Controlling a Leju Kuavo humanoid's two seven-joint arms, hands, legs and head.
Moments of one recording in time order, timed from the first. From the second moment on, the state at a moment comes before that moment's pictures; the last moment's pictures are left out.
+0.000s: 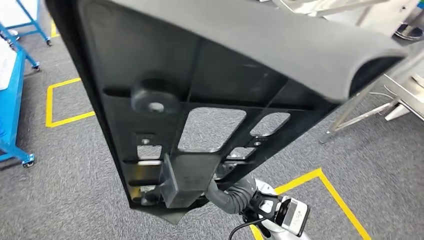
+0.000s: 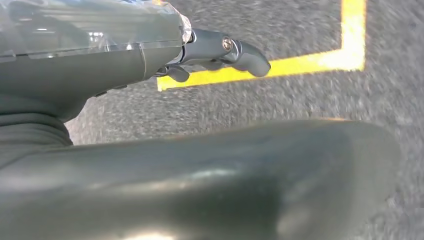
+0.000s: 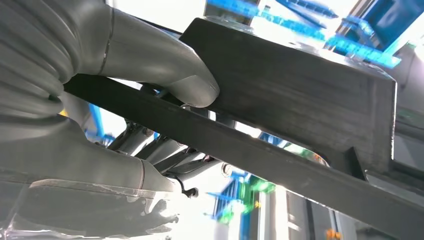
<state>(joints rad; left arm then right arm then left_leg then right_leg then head) -0.09 -0.05 1.28 -0.22 -0.87 0.05 -0.18 -0.26 0.00 0.60 -1.75 0.07 0.25 -0.70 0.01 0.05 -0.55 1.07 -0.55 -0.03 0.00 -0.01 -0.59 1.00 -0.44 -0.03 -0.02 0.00</state>
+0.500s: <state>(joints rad) -0.09 -0.05 1.29 -0.22 -0.87 0.05 -0.18 -0.26 0.00 0.62 -1.72 0.07 0.25 -0.70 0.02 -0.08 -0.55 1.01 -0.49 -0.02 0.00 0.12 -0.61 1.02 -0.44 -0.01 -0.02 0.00</state>
